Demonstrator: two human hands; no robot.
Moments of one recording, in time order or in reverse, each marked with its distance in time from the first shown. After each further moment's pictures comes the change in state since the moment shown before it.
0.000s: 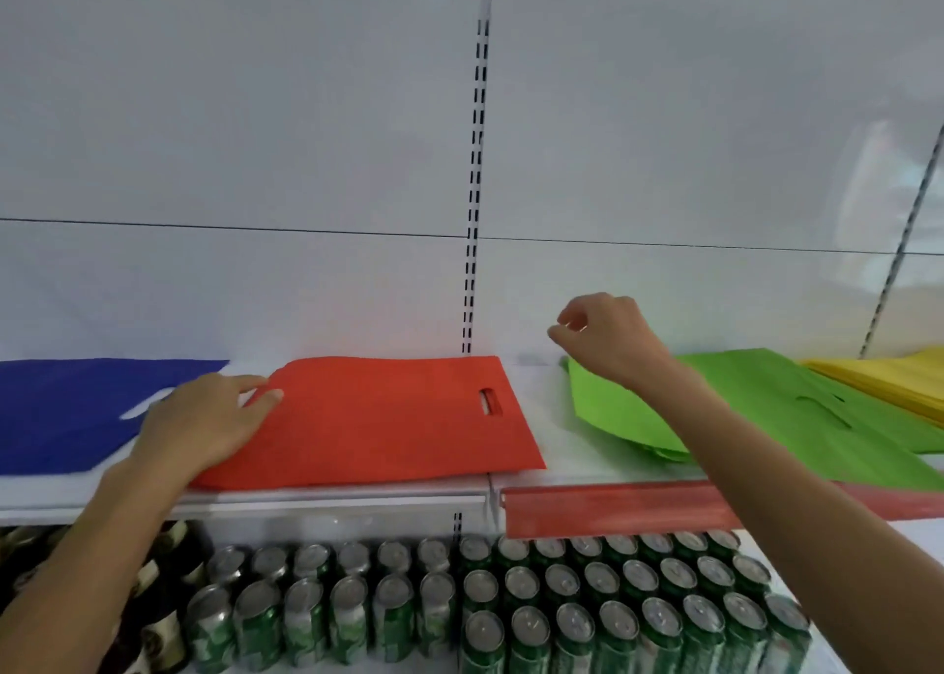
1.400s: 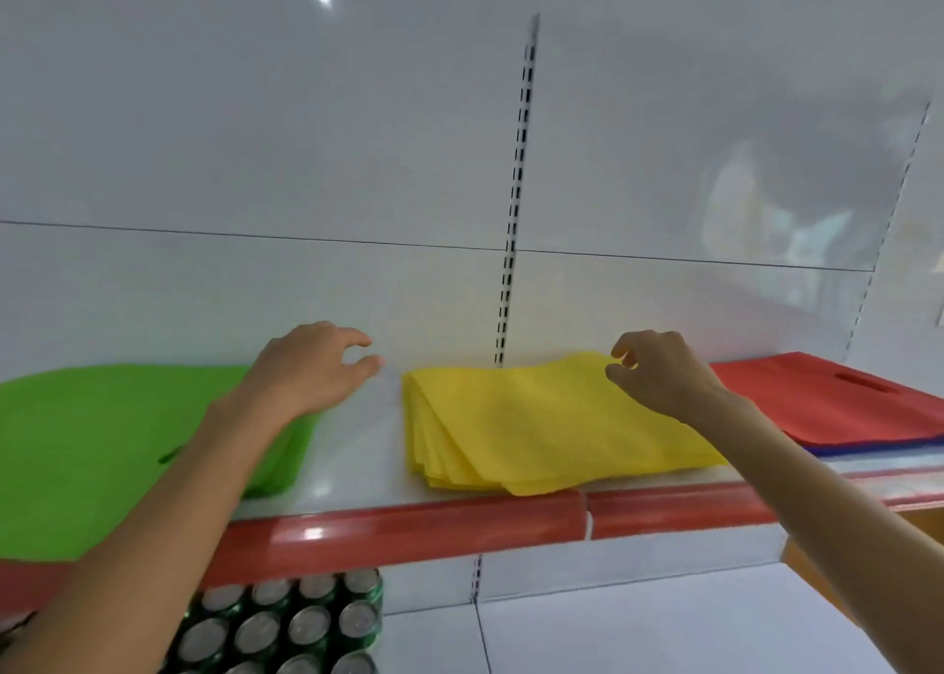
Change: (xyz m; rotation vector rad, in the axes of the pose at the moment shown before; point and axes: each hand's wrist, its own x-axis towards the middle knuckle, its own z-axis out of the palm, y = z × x) left_hand -0.110 0.649 0.162 -0.050 -0.021 0.401; right_hand 0.005 0.604 -0.261 -0.202 -0.030 0.224
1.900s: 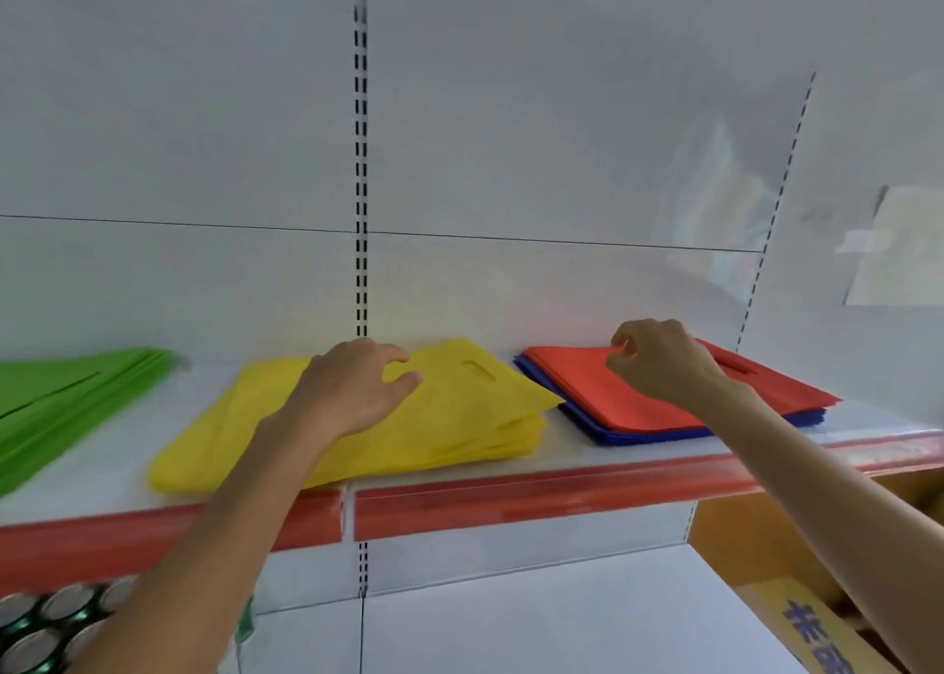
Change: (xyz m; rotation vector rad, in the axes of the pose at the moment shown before) left_hand 0.006 0.221 0.090 -0.069 -0.034 0.067; right_hand 0.033 0.193 -0.066 -0.083 -0.023 -0.021
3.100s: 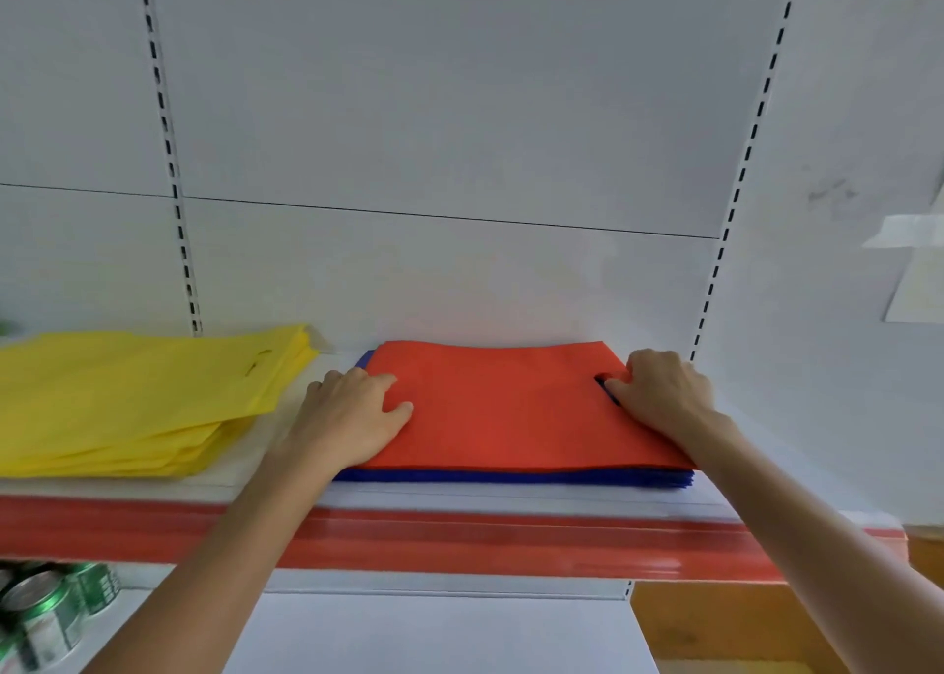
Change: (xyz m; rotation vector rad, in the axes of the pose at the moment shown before) left_hand 0.087 0.226 0.168 0.251 -0.060 -0.250; right_hand 0.117 0.269 0.033 -0.086 -0.074 0.020
